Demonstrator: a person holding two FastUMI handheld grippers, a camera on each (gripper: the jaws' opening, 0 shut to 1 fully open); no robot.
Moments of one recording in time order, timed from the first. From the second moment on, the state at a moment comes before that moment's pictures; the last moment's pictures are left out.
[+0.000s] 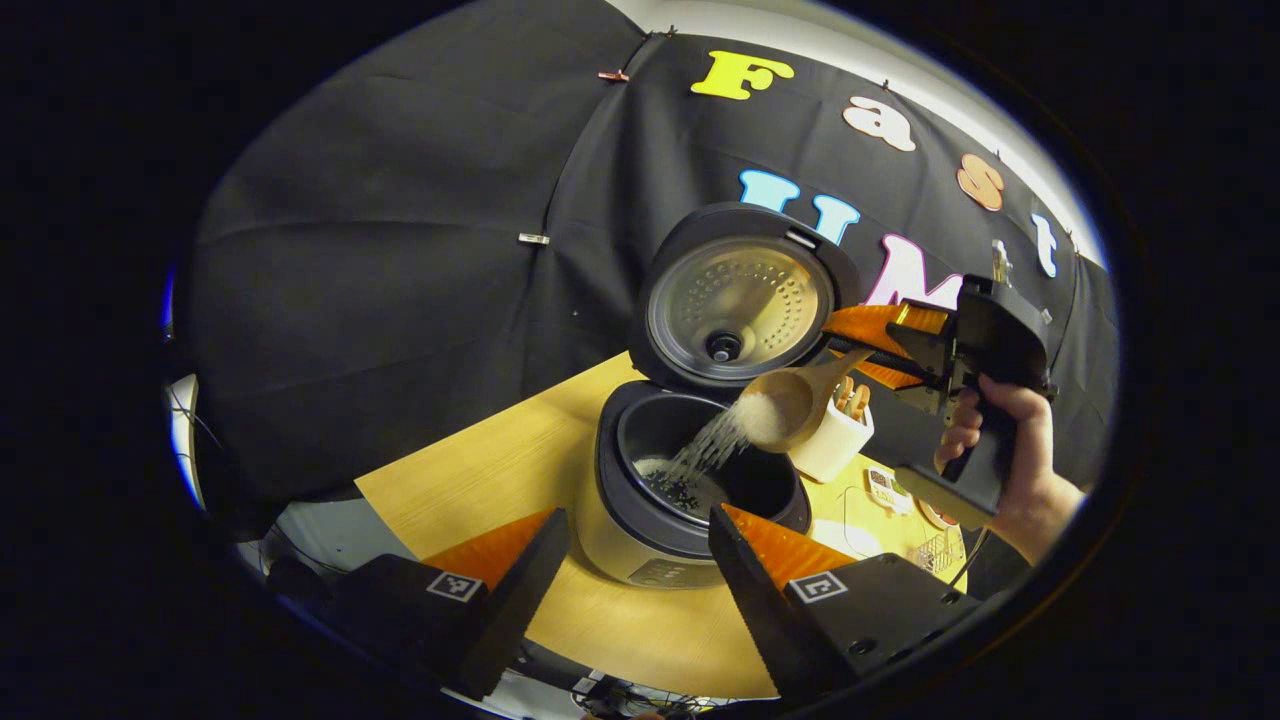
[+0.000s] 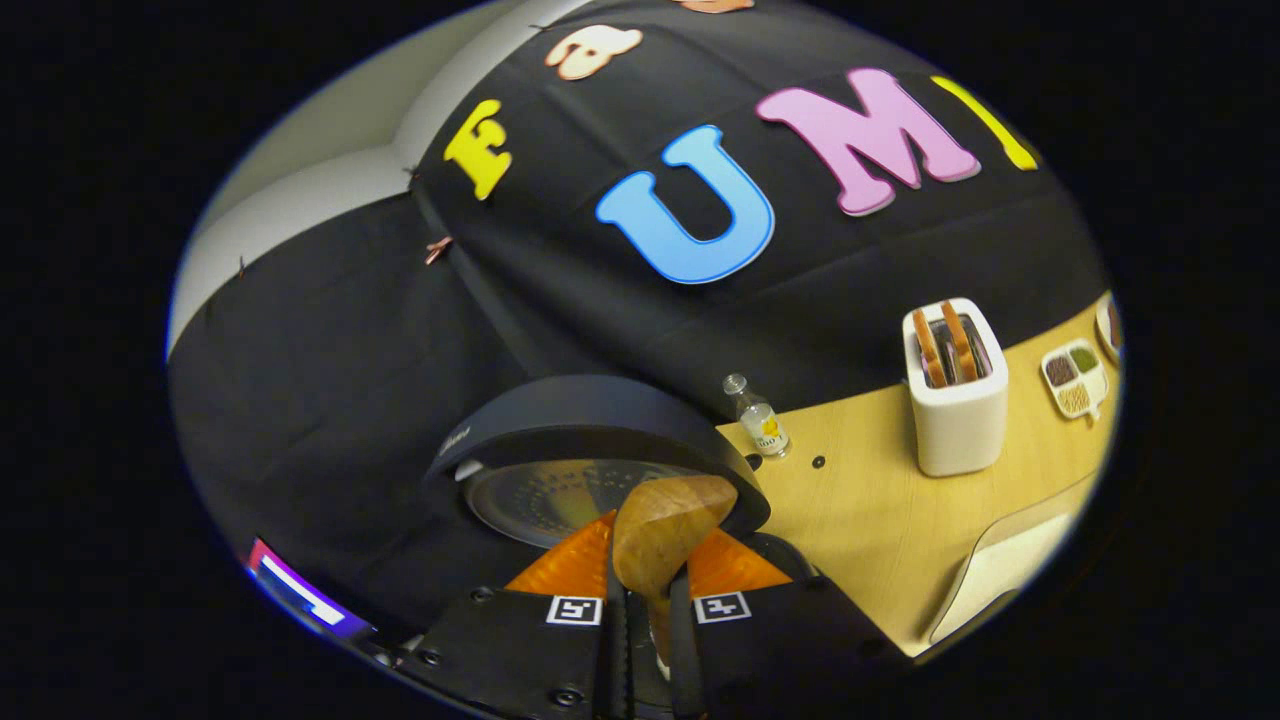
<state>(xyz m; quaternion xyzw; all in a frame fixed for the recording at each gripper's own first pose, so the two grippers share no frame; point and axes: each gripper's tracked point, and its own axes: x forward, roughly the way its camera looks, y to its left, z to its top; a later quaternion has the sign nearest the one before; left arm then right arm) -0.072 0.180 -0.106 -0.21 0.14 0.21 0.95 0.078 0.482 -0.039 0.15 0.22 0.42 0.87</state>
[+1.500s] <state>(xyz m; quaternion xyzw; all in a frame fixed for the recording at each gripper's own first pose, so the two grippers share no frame) -0.070 0.164 -0.100 -0.16 0.12 0.19 0.96 0.050 0.458 -0.037 0.07 0.17 0.49 0.85</state>
